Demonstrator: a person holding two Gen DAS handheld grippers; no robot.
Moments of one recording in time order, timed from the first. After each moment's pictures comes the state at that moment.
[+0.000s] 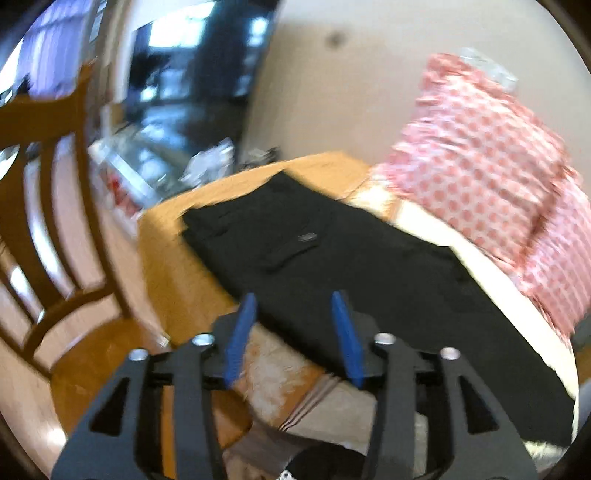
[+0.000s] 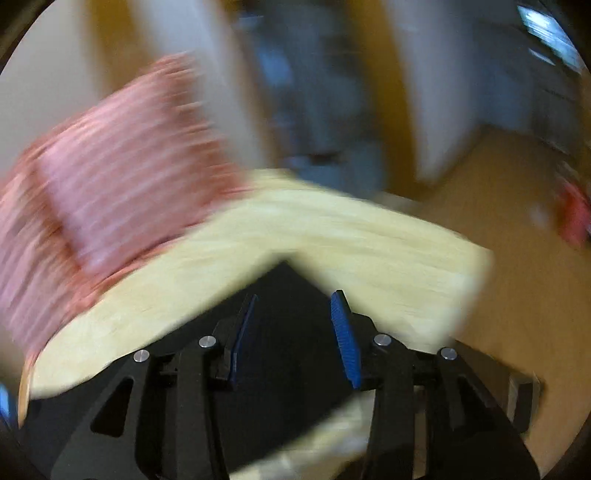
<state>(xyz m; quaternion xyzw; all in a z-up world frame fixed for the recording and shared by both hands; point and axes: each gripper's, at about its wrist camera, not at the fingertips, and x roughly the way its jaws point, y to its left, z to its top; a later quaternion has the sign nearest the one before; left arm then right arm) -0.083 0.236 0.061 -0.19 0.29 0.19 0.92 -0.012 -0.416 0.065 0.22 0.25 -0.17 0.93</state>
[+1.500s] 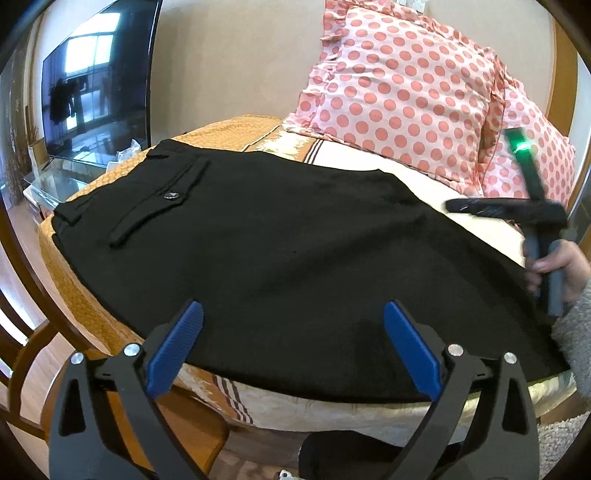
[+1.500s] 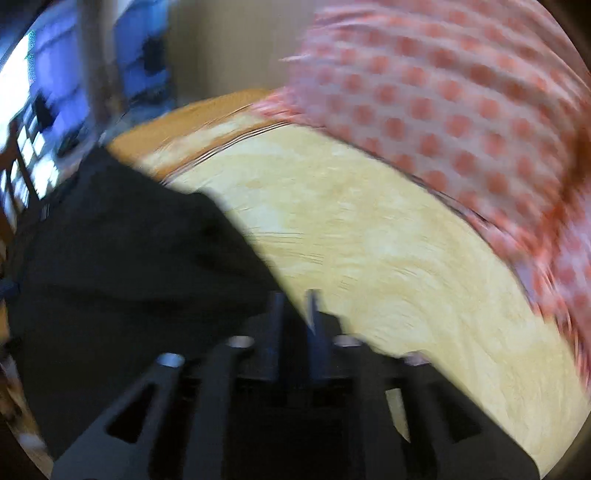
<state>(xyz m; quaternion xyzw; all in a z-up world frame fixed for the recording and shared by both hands) -0.031 0.182 0.014 -0.12 0.34 0.07 0.93 0.239 -0.024 0.044 -0.10 0.39 0.24 0.88</state>
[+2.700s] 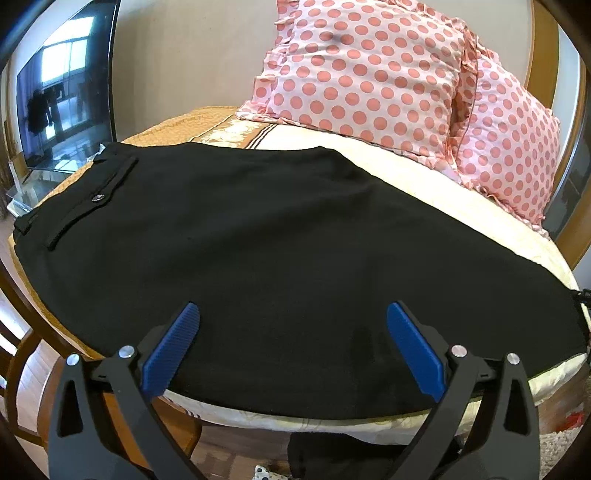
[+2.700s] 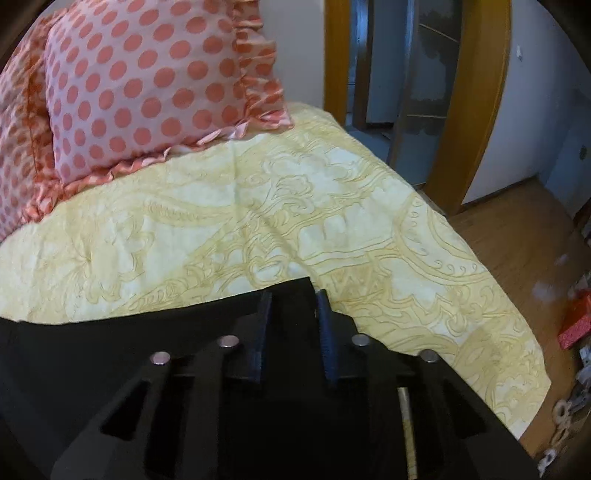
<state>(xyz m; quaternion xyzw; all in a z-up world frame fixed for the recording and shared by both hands) -0.009 0.123 0.007 -0.09 0.36 0.04 0.93 0.087 -0.514 0.000 0.14 0.38 -0.18 0.90</state>
